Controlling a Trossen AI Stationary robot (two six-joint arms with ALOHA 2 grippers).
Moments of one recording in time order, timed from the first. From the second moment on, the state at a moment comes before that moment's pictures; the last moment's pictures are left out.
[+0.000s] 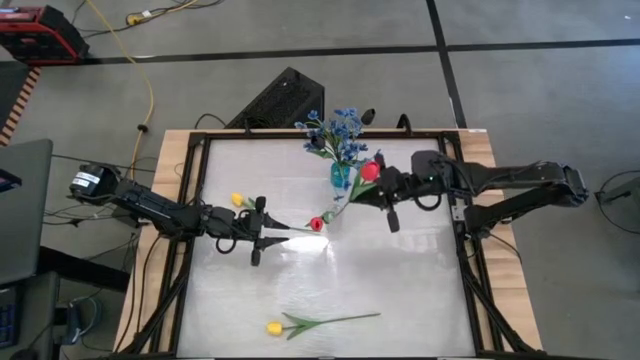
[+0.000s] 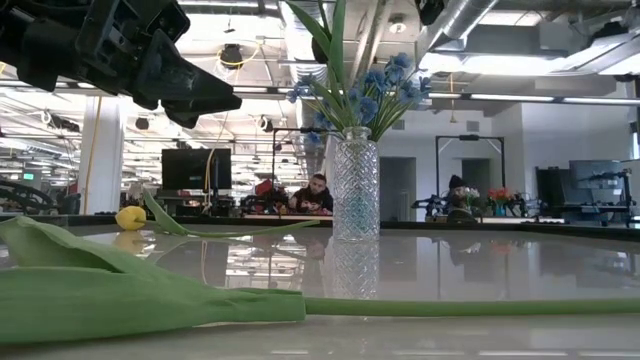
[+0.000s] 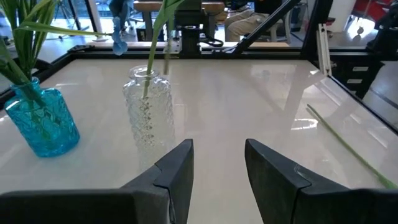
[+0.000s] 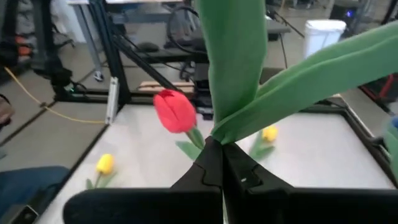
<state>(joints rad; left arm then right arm) -0.20 1.17 0.29 0.69 -0.20 -0.06 -0.03 1.12 0.99 -0.09 -0.15 0.00</state>
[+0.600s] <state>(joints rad) -0.20 1.17 0.29 0.69 -0.20 -0.05 -0.11 1.12 1.00 -0.12 -0.15 -0.03</state>
